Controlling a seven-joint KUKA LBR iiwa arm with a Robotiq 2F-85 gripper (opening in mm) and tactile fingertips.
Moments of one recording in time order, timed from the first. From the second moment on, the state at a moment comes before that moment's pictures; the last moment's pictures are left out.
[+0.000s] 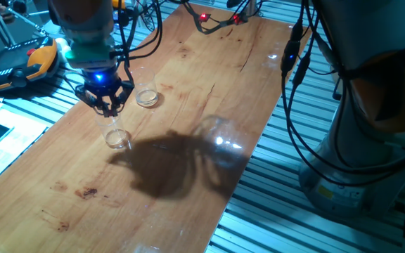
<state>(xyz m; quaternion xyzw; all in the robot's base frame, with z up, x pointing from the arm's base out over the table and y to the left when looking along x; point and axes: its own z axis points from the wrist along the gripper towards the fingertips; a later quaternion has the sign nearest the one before) 0.587 0.153 0.154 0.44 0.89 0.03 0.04</state>
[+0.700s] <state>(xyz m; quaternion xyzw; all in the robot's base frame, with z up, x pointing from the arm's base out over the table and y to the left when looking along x) 0.592 0.147 0.133 0.45 0.89 0.04 0.03</state>
